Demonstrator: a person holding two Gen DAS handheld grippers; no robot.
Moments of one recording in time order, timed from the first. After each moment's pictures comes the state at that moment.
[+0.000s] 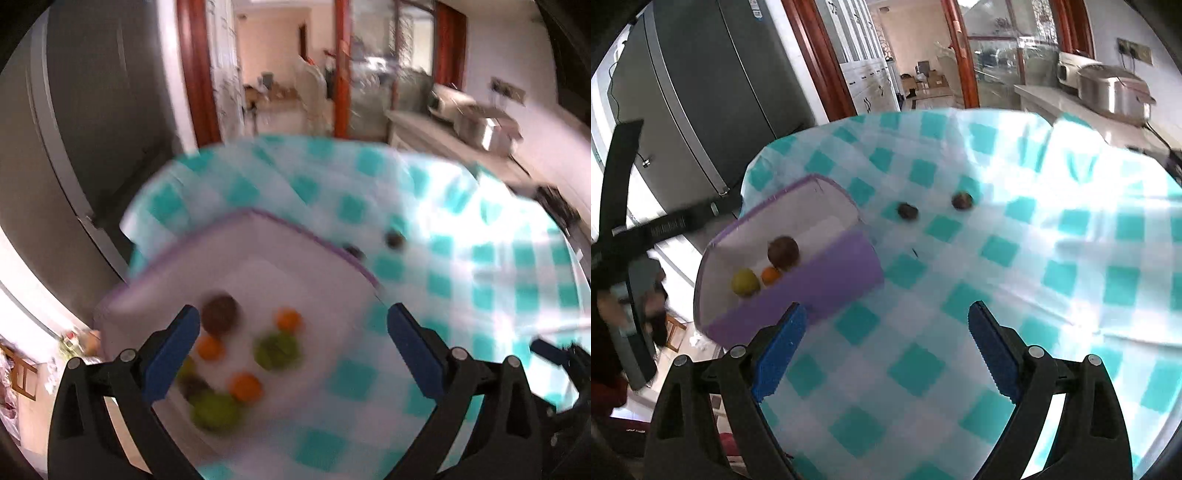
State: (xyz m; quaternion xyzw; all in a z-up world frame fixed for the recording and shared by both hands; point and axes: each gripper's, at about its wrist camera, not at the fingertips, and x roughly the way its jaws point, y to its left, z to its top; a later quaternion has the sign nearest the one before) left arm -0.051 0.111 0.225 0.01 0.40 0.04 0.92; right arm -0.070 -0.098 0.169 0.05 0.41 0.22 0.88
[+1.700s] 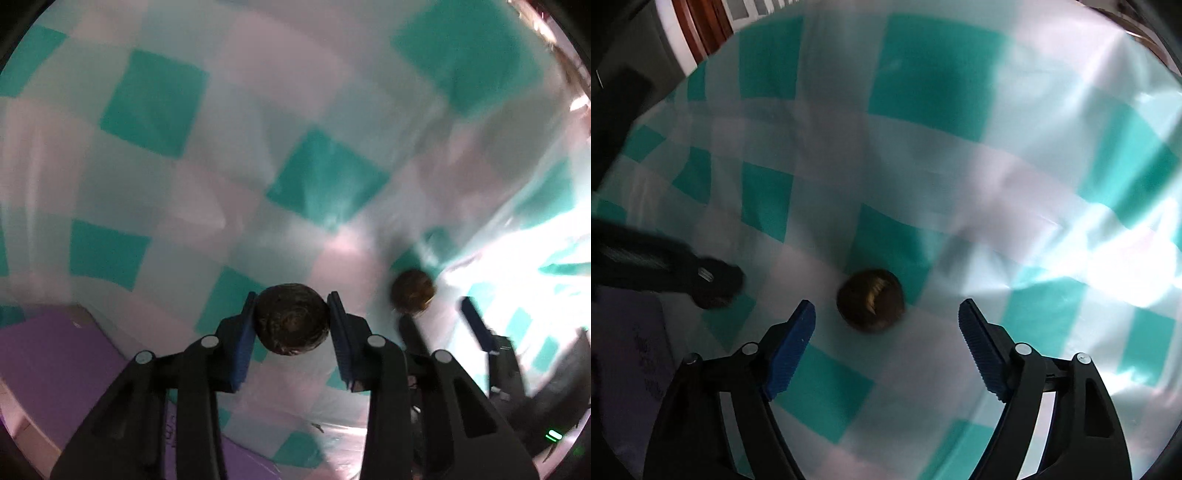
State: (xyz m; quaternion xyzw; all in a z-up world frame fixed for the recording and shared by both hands) left arm 0.348 0.101 0.062 -0.11 0.68 -0.02 0.72; right arm 0.274 -0.068 0.011 0.02 0.51 0.08 0.85
